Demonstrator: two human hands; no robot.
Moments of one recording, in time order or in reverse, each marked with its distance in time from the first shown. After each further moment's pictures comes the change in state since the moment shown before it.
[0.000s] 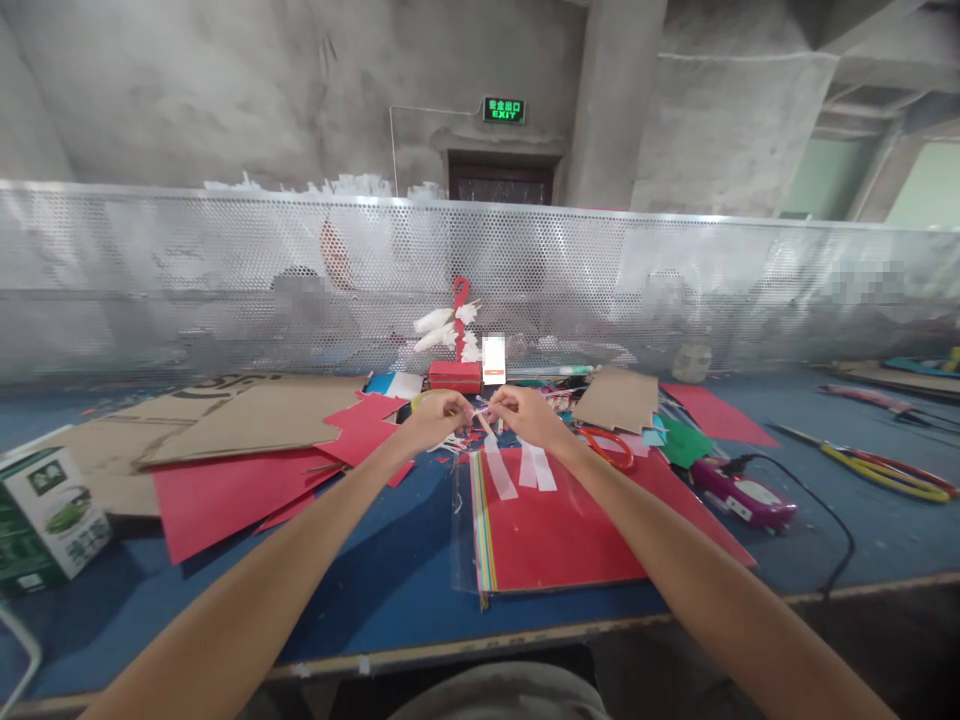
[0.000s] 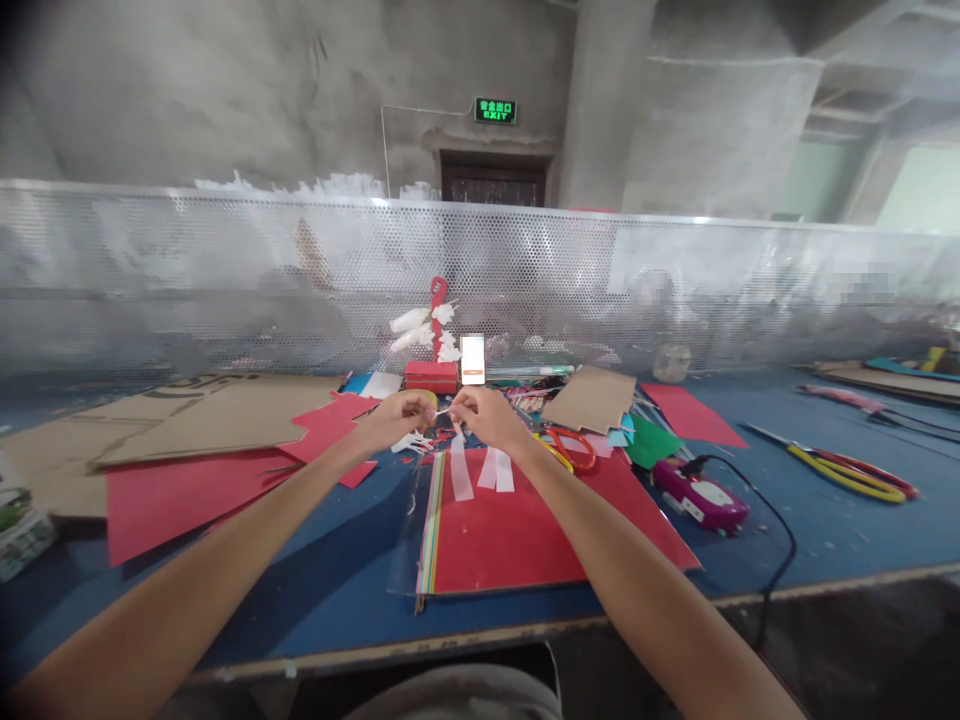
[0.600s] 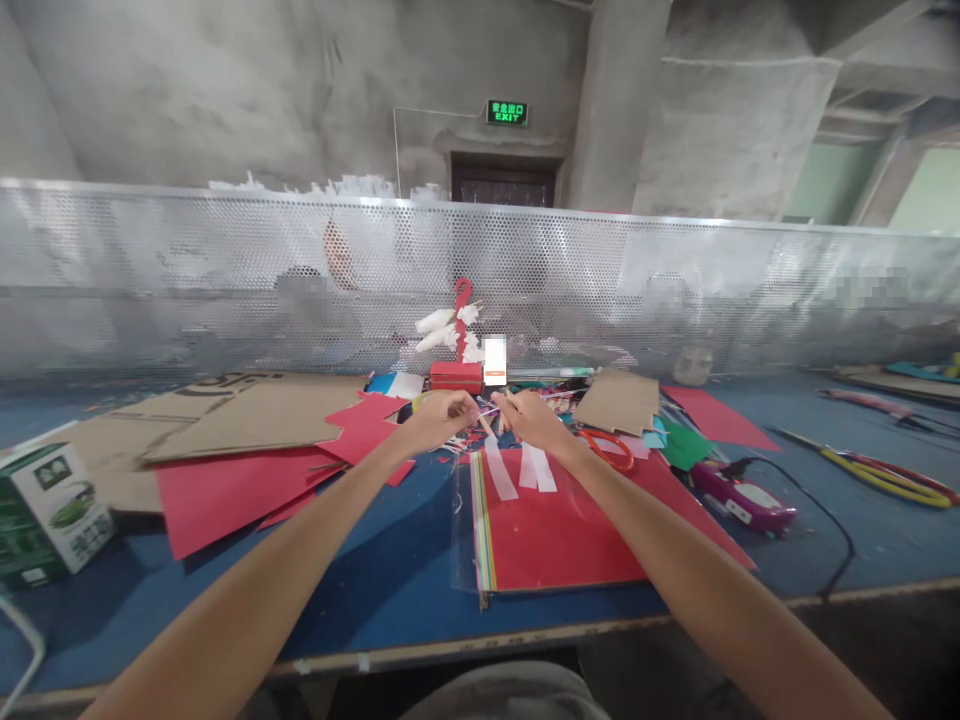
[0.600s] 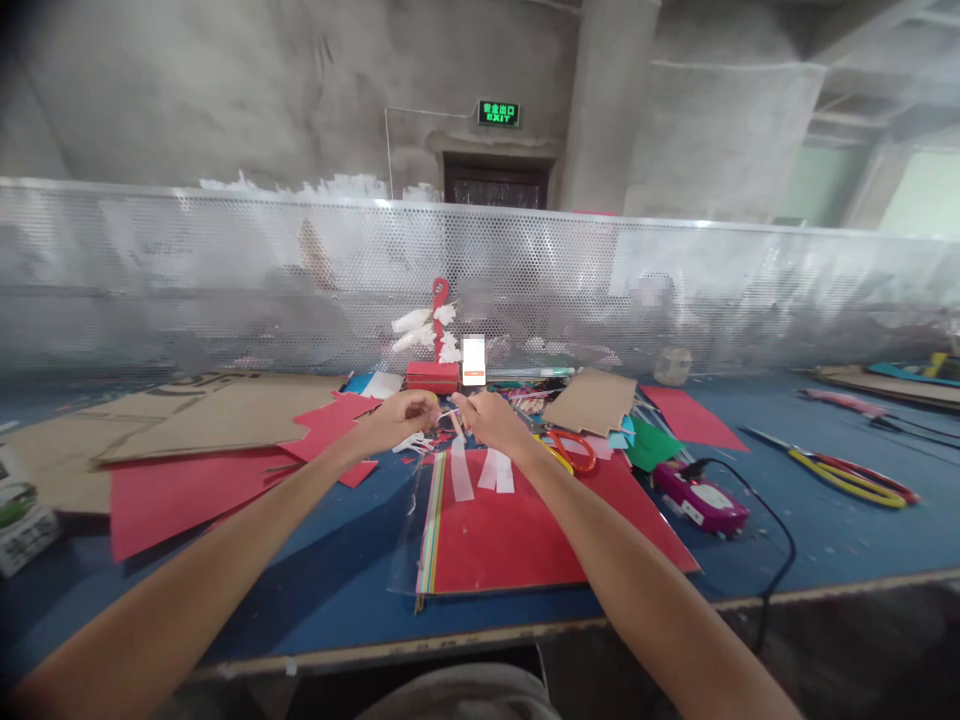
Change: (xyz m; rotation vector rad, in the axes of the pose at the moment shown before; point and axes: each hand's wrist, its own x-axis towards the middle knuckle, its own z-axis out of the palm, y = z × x) left_hand -0.002 0.008 -0.002 0.062 -0.091 0.128; right_hand 0.000 -0.001 0.000 -0.275 -0.030 0.068
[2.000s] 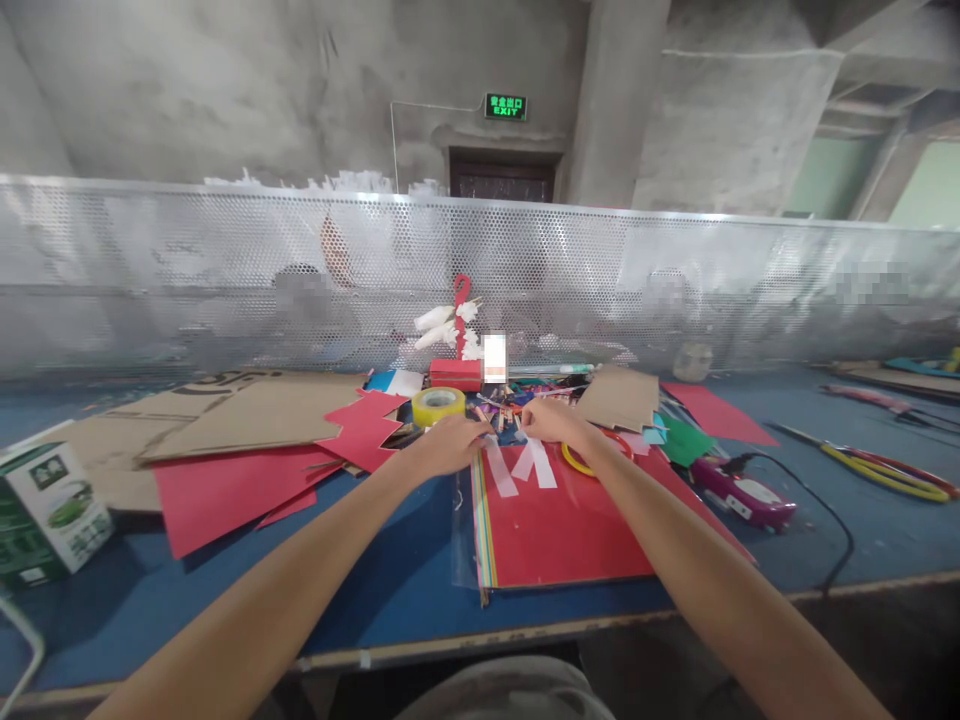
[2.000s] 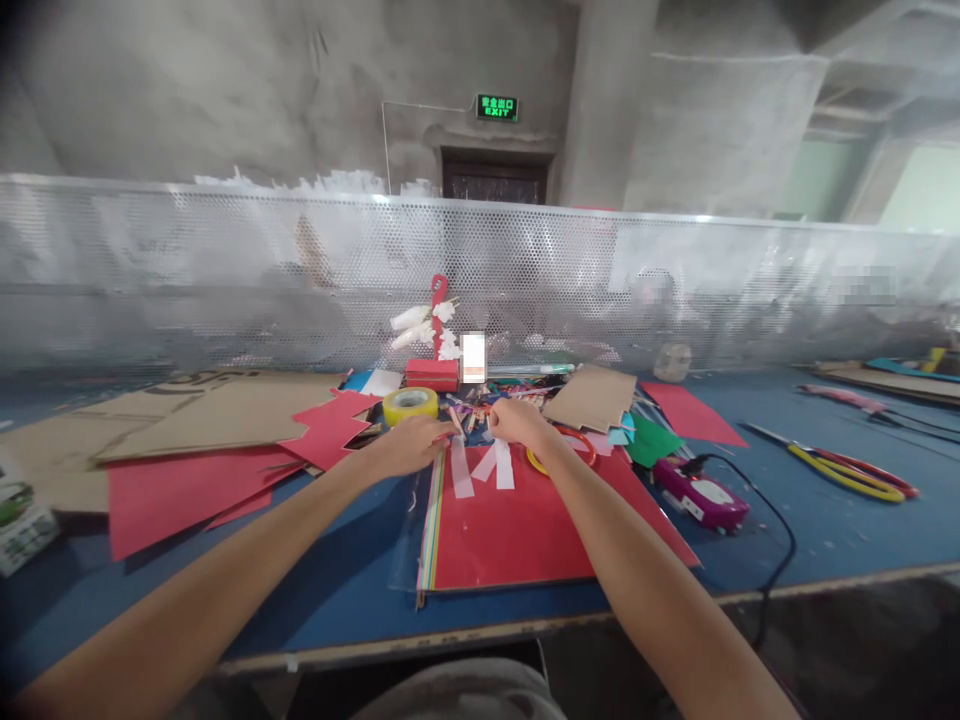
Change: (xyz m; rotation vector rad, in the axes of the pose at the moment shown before) left_hand -0.009 -0.006 0.033 0.636 -0.176 0.119; right_hand 0.002 0.044 -0.010 -0.376 -0.298 0.234
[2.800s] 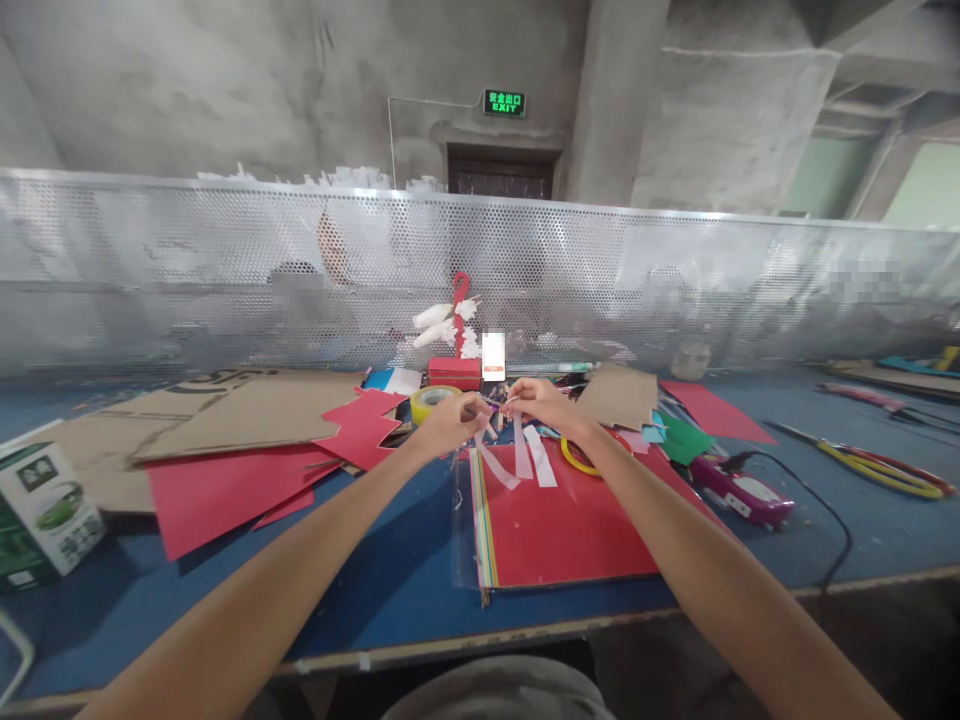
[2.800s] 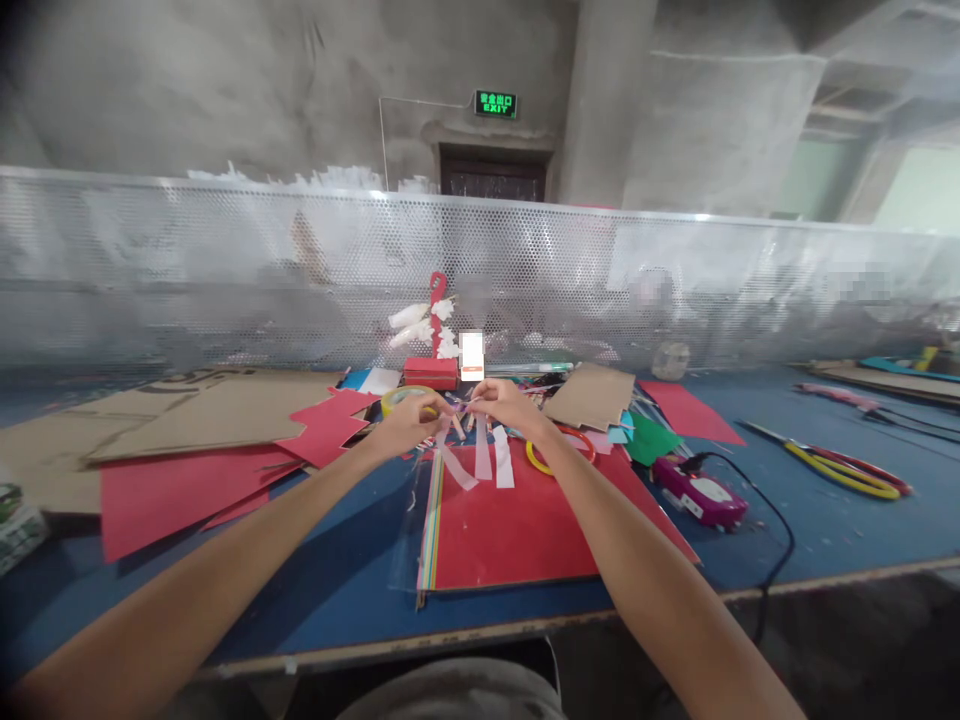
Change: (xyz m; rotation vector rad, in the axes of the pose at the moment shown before) left_hand 0.010 0.001 -0.016 -0.662 0.177 -0.199; right_hand 0.002 -0.009 -0.004 1.005 0.091 -0.113
